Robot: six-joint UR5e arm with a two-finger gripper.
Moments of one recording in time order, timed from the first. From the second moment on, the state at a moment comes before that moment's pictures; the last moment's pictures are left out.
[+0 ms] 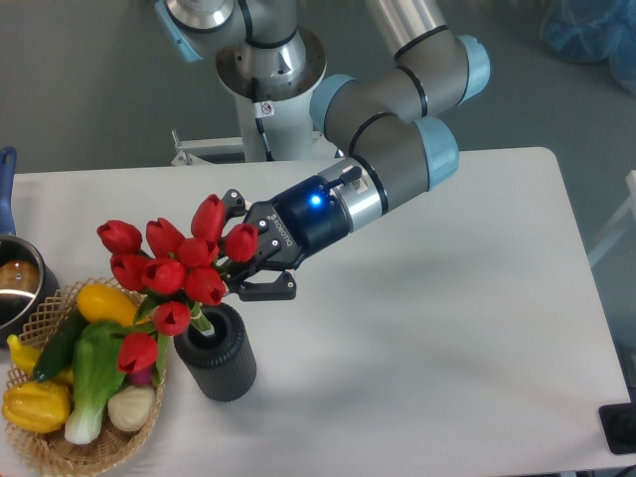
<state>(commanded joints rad) 2.52 -1.91 -1.72 -0.87 0.07 1.27</state>
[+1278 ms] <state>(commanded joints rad) 2.53 -1.96 -1.79 -0.87 0.15 1.39</state>
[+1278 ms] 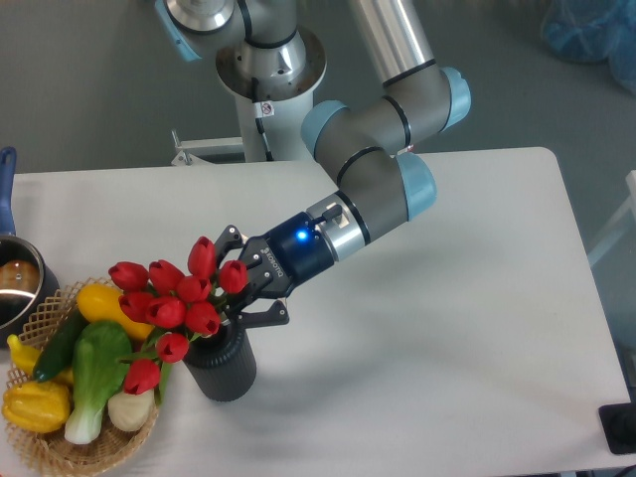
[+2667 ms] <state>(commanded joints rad) 2.53 -1.97 -1.84 -0.87 0.23 1.44</state>
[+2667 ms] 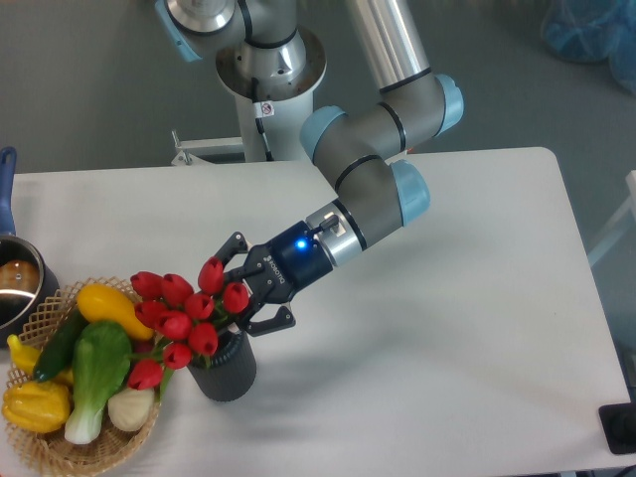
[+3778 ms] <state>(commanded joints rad) 2.63 -1.94 -1.83 -0.87 0.30 1.44</state>
